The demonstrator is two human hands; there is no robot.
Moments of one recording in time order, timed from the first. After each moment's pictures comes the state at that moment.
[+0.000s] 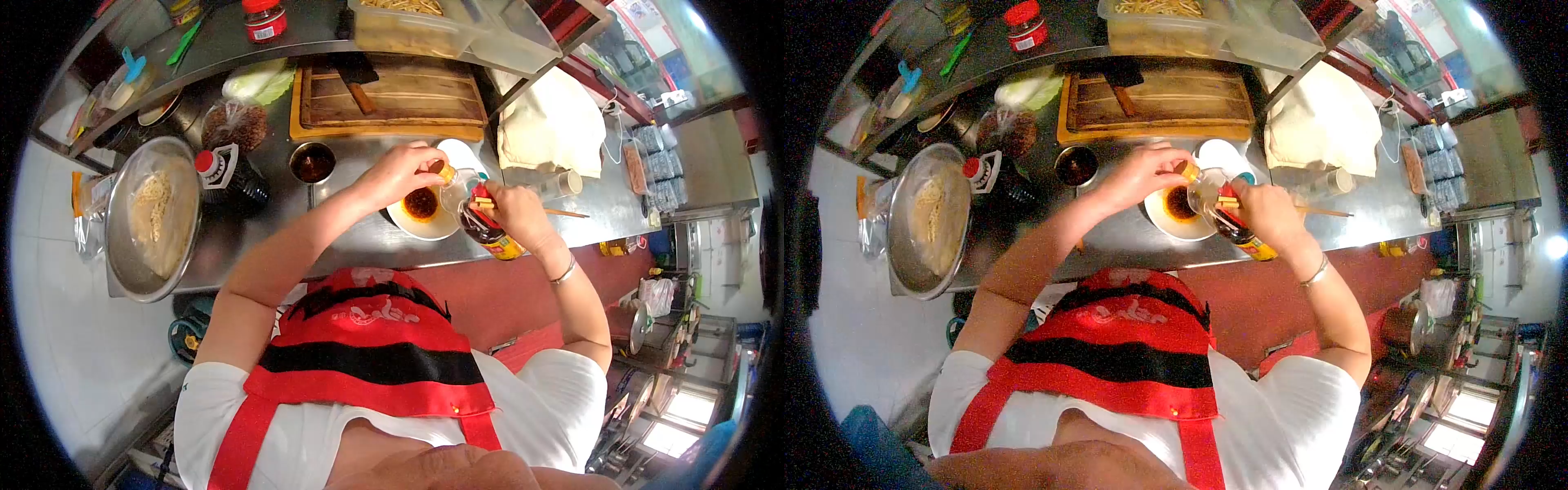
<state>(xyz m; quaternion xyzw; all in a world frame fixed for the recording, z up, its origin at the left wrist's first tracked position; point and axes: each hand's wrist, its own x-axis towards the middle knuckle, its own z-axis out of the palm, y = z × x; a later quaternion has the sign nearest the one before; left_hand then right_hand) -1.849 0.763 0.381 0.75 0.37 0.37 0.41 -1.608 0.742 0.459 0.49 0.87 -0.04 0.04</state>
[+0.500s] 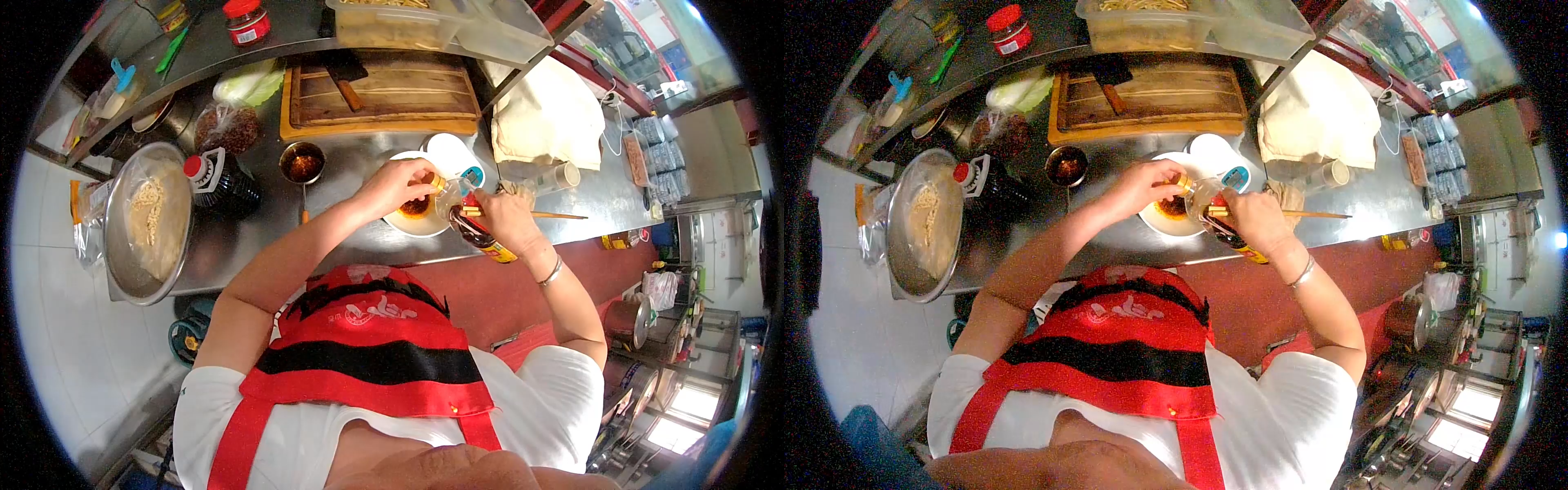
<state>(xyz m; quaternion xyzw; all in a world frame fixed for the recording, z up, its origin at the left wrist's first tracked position) -1.821 0.753 0.360 0.68 0.42 0.32 0.51 -1.585 0.736 0.433 0.46 0.88 -0.02 0.09</state>
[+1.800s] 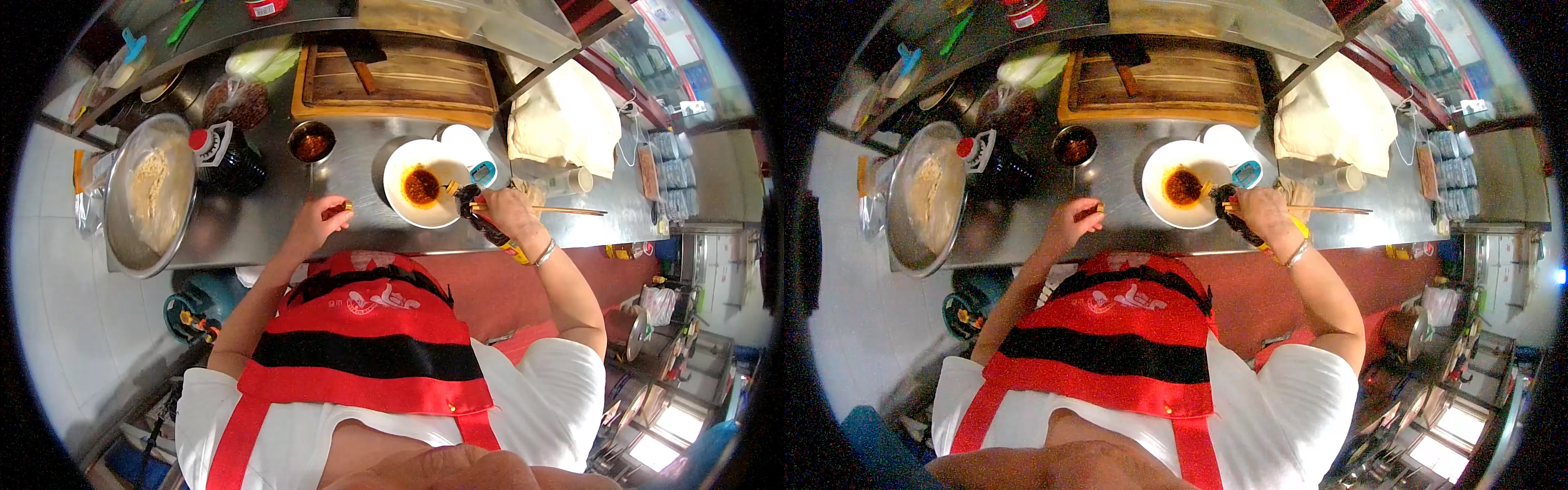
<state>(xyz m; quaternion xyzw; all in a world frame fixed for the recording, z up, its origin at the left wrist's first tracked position) -1.918 0.644 0.297 0.50 0.57 0.39 0.52 -1.569 0.766 0.373 0.47 0.86 -0.01 0.20</state>
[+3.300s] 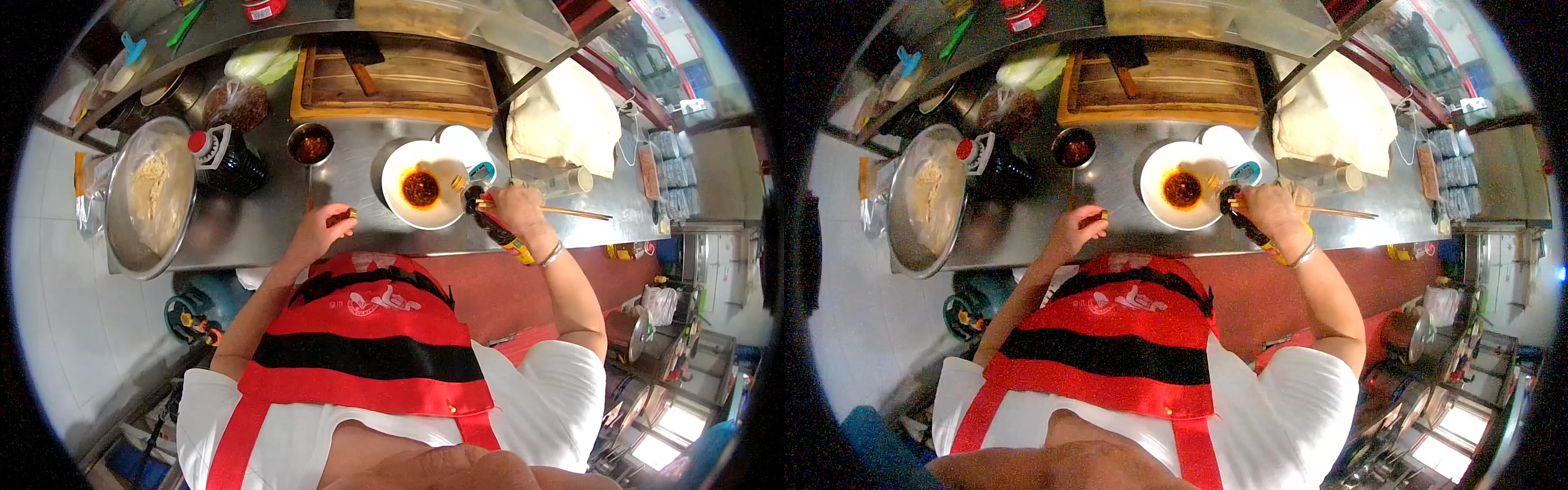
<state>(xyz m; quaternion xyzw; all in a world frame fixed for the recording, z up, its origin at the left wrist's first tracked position) -1.908 0.637 0.296 0.50 0.58 0.36 0.53 -1.572 0.763 0.402 0.48 0.85 0.03 0.19</state>
